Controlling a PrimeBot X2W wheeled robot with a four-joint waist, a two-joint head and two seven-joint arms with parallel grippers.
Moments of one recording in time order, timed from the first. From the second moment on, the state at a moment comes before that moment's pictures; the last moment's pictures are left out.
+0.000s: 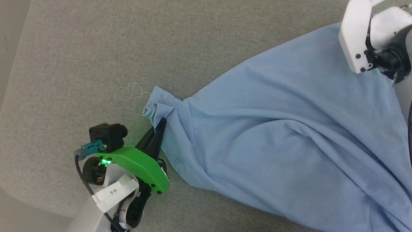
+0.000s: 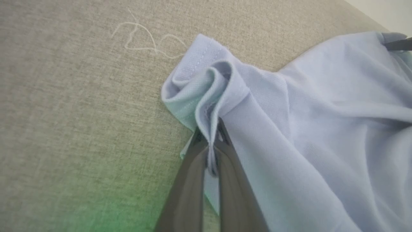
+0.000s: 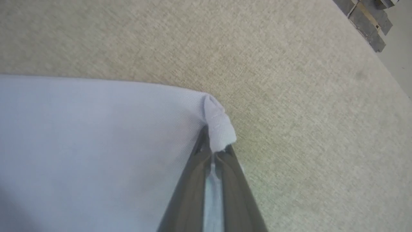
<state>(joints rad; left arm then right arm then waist) -0.21 0.30 -0.40 -0.11 -0.70 0.17 0.14 -1.02 -0.39 0.36 0.41 0.28 0.13 1.09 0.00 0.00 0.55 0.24</state>
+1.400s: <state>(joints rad) 0.03 0.35 -0.34 -0.12 -0.77 0.27 0.15 0.12 -0.11 -0.16 -0.14 0.62 0.13 0.87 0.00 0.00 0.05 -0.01</state>
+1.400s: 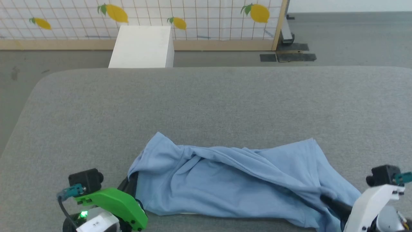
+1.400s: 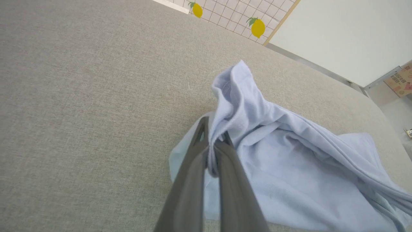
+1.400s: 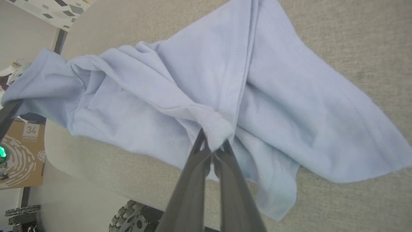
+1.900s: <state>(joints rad) -0.49 0.45 -0.29 -0.17 -0.74 0.14 0.23 -0.35 -0.35 -0.20 -0.21 0.78 0.13 0.97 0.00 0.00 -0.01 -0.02</state>
